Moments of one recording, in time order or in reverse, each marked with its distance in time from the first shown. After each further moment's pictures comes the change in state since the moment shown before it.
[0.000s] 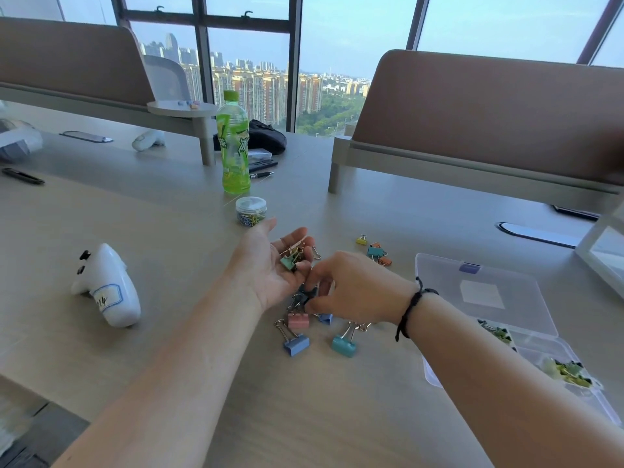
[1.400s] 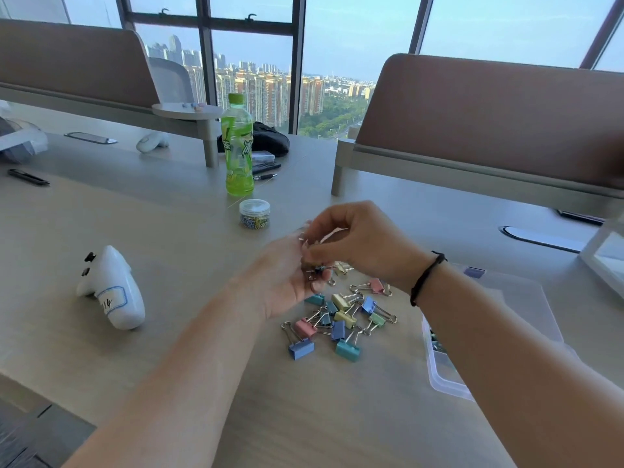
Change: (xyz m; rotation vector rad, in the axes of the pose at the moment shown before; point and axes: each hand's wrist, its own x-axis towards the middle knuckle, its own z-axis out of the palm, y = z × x) left_hand -0.001 -0.009 0.005 0.465 -0.103 0.072; right_hand 0.015 -0.005 -0.036 0.559 0.242 -0.030
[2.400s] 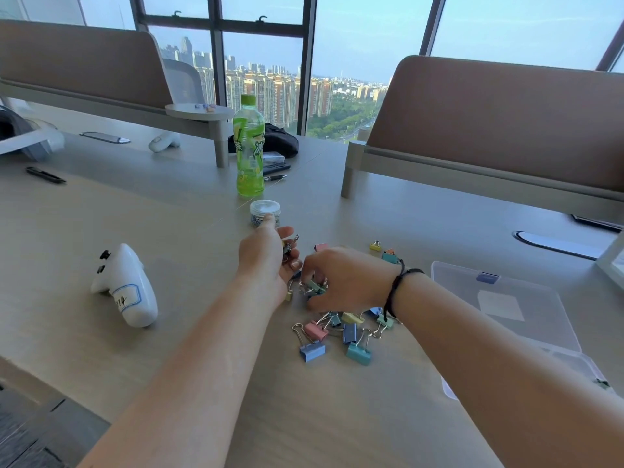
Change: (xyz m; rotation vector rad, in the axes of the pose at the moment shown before) left_hand 0.014 0.011 -0.017 -0.215 0.460 0.218; right_hand 0.012 0.017 0.035 -0.751 -0.363 -0.089
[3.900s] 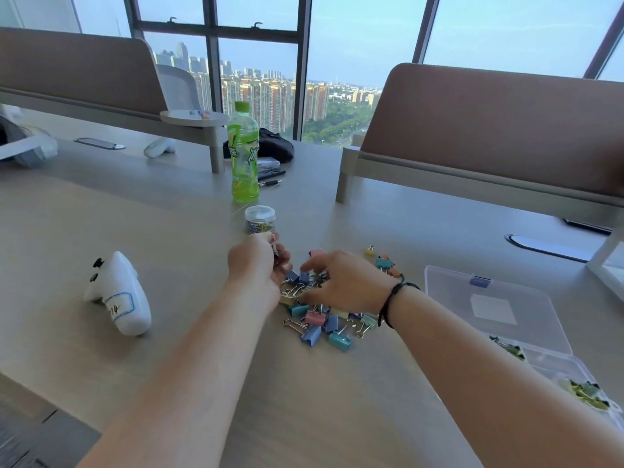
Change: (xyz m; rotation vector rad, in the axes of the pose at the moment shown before) left_hand -0.006 0.003 0.000 -0.078 0.048 0.035; right_hand 0.001 0.011 0.008 0.190 0.068 0.185
